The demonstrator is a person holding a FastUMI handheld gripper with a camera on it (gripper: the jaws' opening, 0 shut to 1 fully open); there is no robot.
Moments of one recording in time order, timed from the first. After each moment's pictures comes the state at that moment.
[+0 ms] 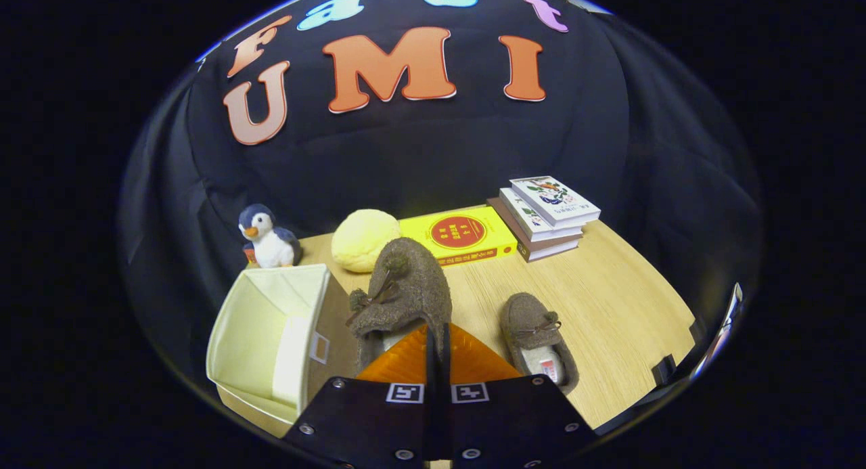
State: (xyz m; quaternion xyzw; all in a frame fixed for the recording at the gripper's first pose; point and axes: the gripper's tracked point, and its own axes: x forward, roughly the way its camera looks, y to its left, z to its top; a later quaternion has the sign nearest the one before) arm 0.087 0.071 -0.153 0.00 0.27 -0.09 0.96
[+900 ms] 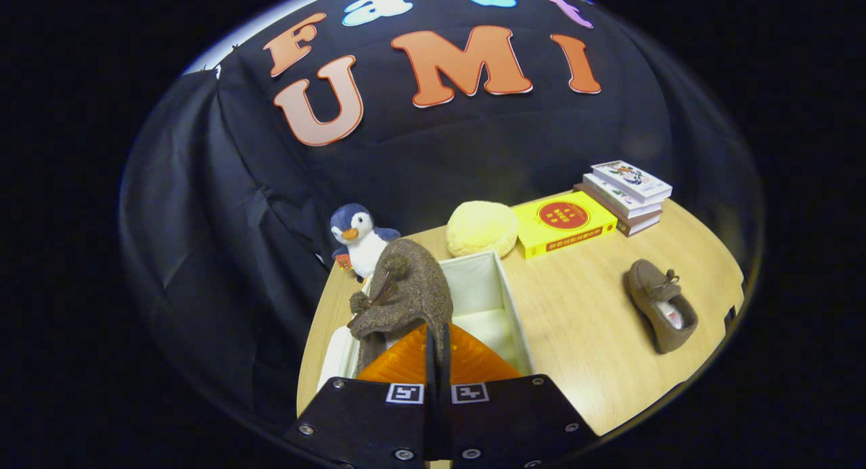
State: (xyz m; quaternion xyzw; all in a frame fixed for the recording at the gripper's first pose) arm 0.093 0.280 -0.199 0.07 0.29 -0.01 0.95
